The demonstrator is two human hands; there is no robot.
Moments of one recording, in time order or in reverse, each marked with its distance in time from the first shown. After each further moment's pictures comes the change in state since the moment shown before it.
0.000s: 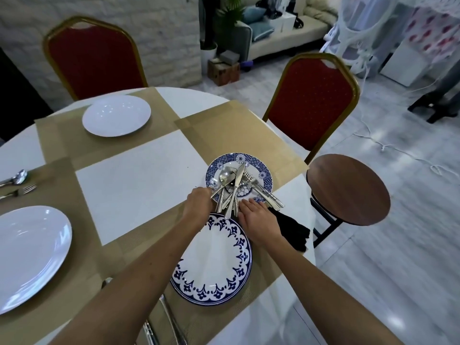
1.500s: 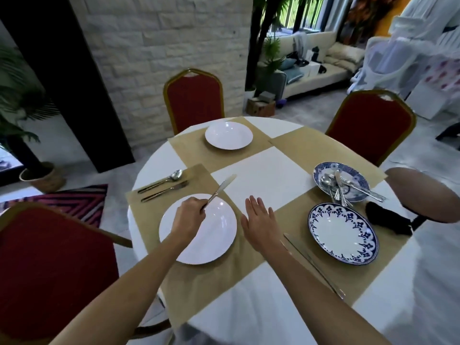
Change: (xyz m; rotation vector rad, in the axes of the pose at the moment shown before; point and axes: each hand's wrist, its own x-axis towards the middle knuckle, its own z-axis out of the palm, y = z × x) left_hand -0.175 -0.350 -0.203 -0.102 0.270 0.118; right_hand -0.023 -0.410 0.014 0.043 0.134 0.076
